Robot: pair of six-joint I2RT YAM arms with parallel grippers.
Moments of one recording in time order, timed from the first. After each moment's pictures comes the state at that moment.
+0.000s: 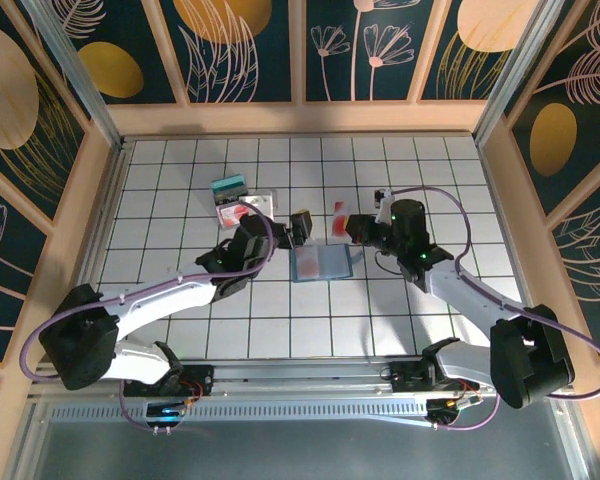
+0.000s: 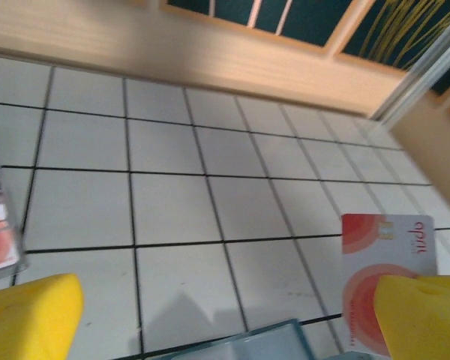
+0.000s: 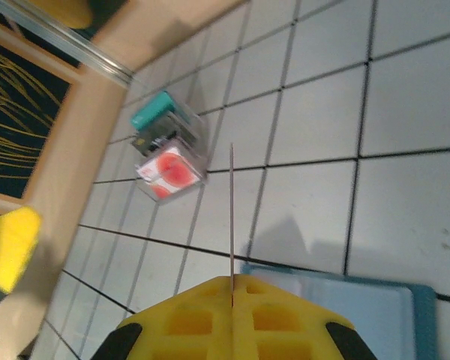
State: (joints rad) left arm -0.84 1.35 0.79 0.23 -0.38 -0.59; right arm 0.42 1.20 0.62 0.18 -0.36 0.66
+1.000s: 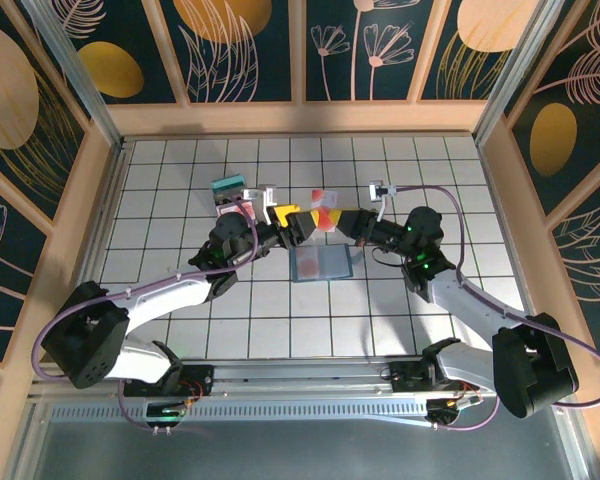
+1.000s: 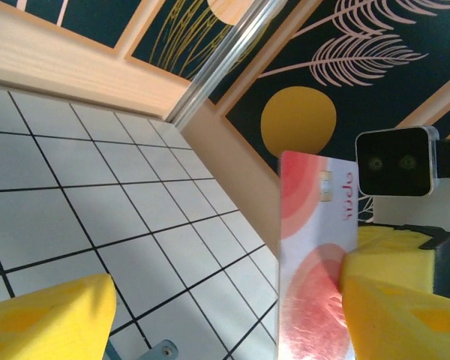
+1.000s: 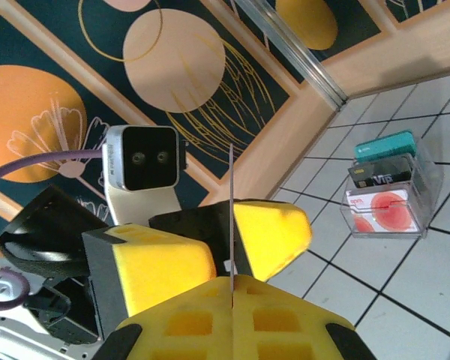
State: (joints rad) left arm -0.73 1.39 0.68 0.70 0.24 -0.73; right arm 0.42 1.15 0.53 0.71 -0.76 0.83
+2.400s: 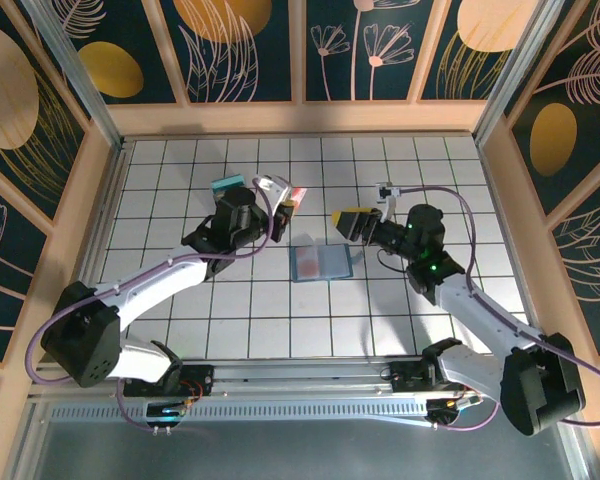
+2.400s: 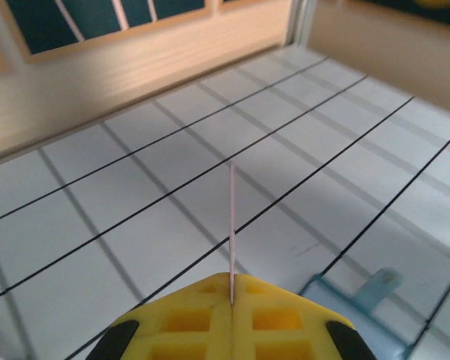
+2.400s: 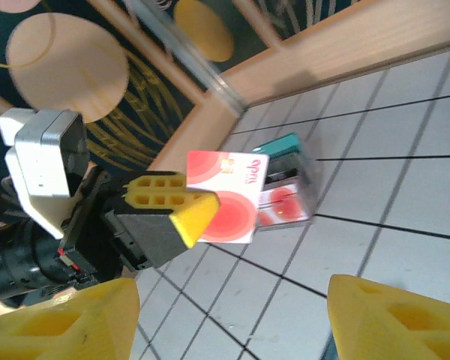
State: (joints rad) left arm -0.66 1.41 0.92 0.08 0.03 0.06; right arm 0.42 1.03 0.57 0.32 -0.50 0.64
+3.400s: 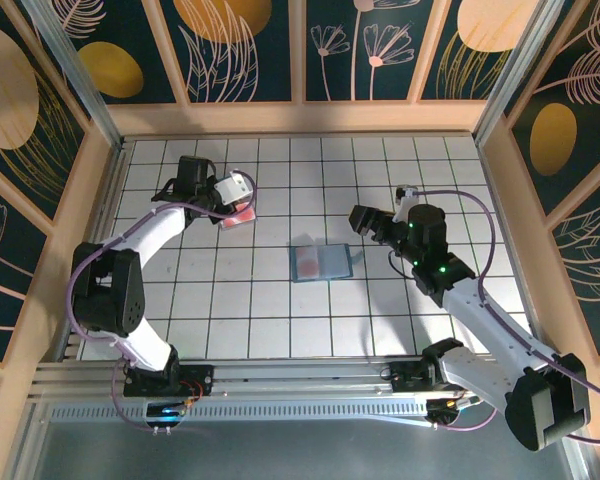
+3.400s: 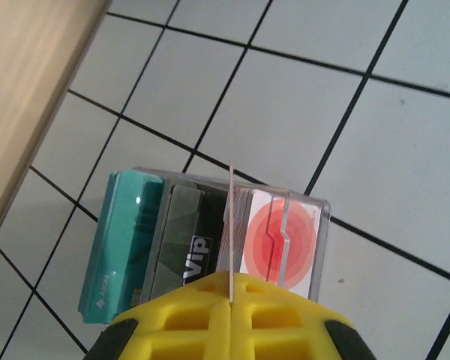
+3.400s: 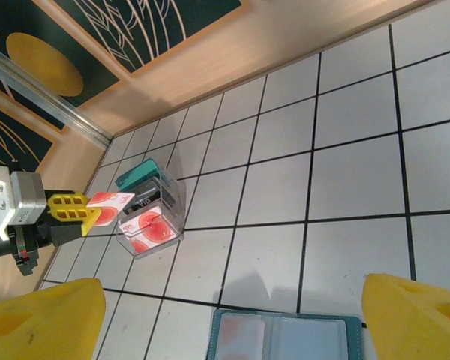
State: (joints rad) left arm -0.21 1.67 1.13 -0.27 0.27 0.87; right arm 0.42 0.97 0.63 0.01 -0.14 0.59
